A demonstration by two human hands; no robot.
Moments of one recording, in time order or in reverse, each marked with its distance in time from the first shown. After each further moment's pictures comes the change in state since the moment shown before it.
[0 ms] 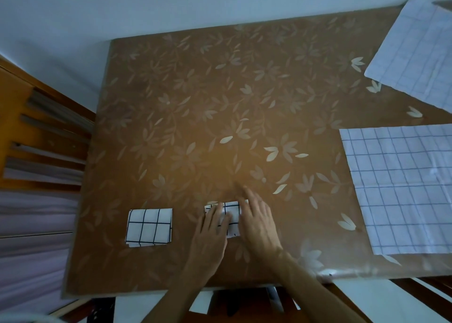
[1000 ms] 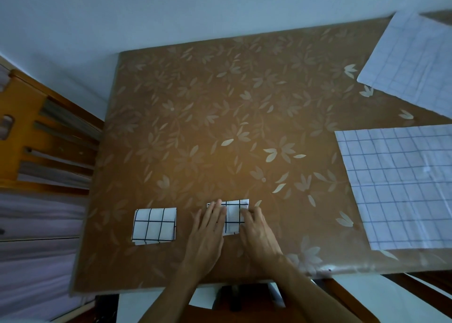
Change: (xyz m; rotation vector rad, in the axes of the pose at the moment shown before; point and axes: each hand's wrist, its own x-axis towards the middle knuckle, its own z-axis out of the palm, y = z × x) left_hand -0.010 -0.010 -0.018 0.092 -0.067 -0.004; right_hand -0.023 -0.015 -0.017 0.169 -0.233 0.119
